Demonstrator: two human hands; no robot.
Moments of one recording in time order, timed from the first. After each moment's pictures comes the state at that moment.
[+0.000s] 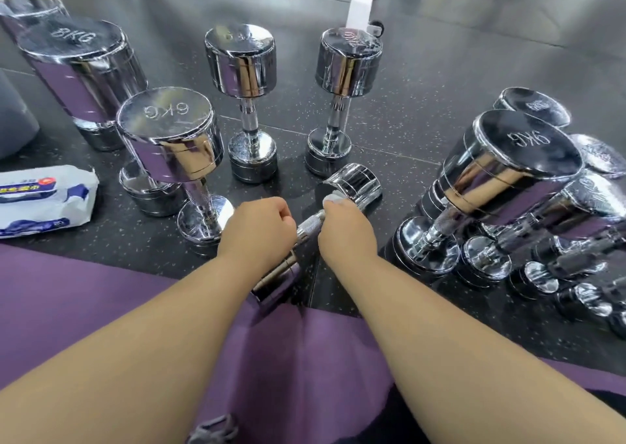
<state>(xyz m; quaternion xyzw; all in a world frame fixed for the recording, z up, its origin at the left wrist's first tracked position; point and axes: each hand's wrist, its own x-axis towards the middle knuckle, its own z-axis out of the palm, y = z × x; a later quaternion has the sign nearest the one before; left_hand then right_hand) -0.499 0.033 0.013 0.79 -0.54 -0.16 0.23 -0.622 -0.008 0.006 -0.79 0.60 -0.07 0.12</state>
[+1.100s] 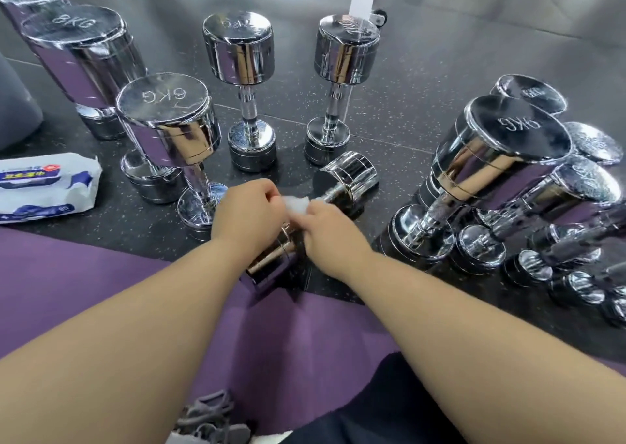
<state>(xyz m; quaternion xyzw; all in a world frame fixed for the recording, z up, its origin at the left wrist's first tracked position) -0.497 0.036 0.018 0.80 -0.50 -0.16 0.28 -0.634 0.002 -0.010 -0.89 0.41 -0.10 0.16</state>
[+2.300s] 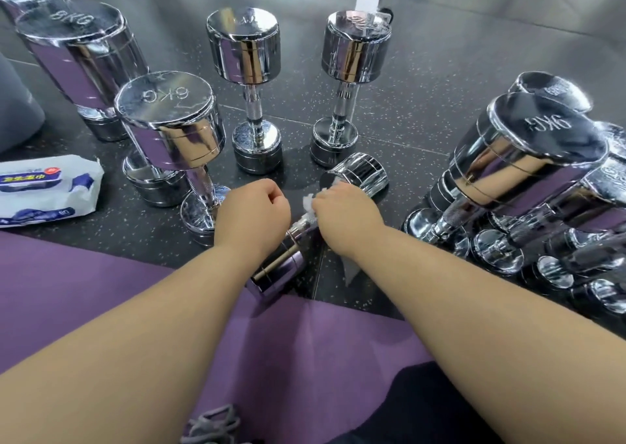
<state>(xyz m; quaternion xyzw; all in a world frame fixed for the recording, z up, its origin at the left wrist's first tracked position) -0.494 0.033 0.015 0.80 -0.49 -0.15 0.30 -0.624 -0.030 0.008 -0.92 0.37 0.09 -0.07</state>
